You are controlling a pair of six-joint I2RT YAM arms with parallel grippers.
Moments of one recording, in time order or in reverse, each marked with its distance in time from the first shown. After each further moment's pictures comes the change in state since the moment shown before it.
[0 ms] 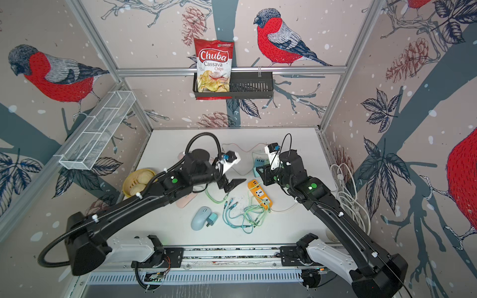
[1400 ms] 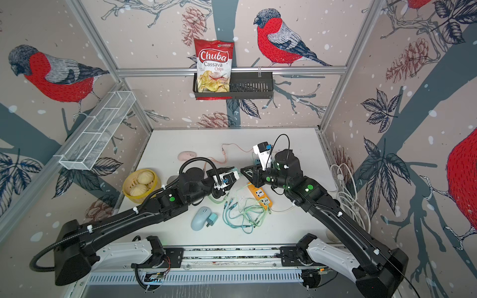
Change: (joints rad) left arm -0.060 -0.071 -0.166 0.212 -0.296 0.269; right arm 0.107 0.013 0.007 0.152 -0.172 0.143
